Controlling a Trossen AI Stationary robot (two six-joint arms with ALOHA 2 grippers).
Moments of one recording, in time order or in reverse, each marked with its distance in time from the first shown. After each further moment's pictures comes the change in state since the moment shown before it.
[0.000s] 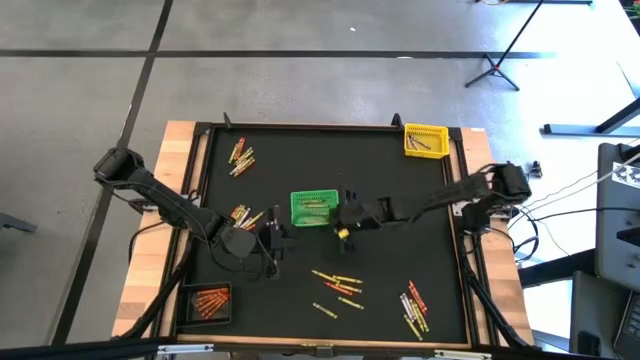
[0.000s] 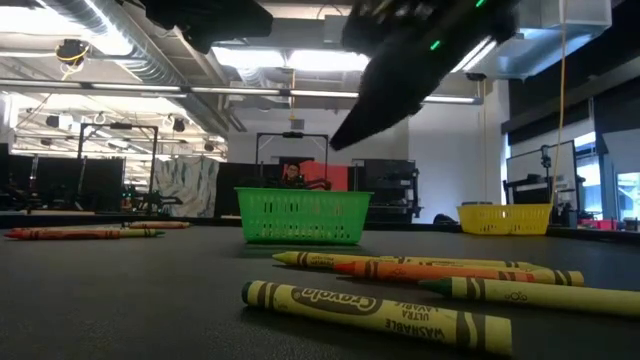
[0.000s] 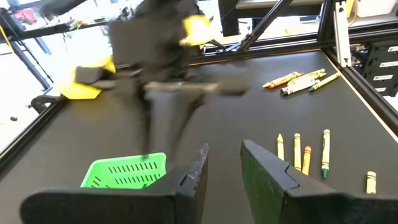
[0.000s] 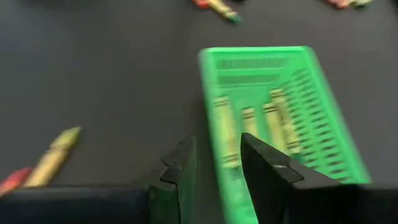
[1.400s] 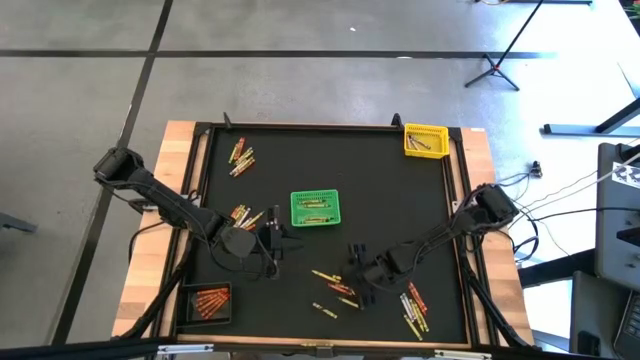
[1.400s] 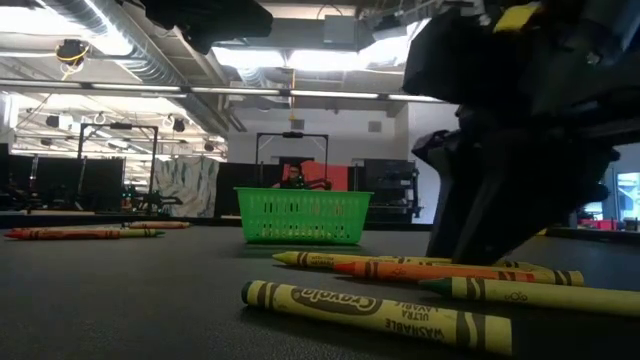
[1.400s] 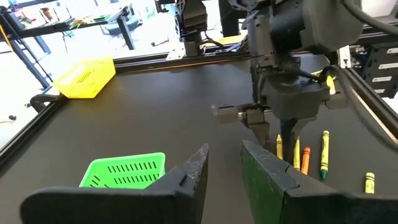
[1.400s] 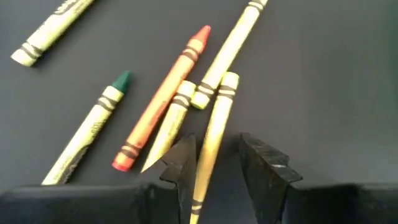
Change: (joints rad) left arm 0.000 0.000 0.000 0.001 0.000 -0.008; right arm 0.314 0.212 -0.010 -0.059 -0.010 0.225
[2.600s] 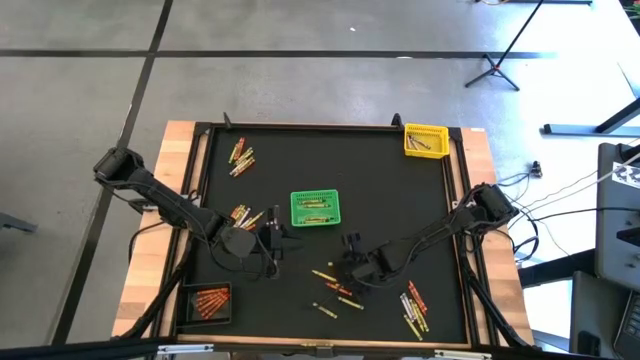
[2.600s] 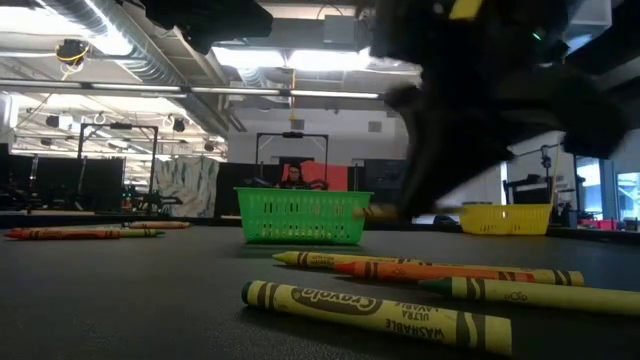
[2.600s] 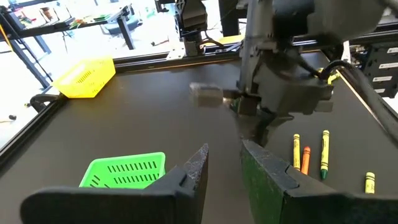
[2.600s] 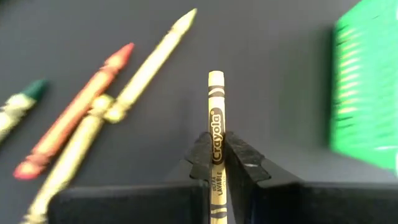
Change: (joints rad) left arm 0.000 0.000 0.000 0.000 0.000 0.000; right arm -0.031 0.006 0.185 -0.274 0.193 -0.187
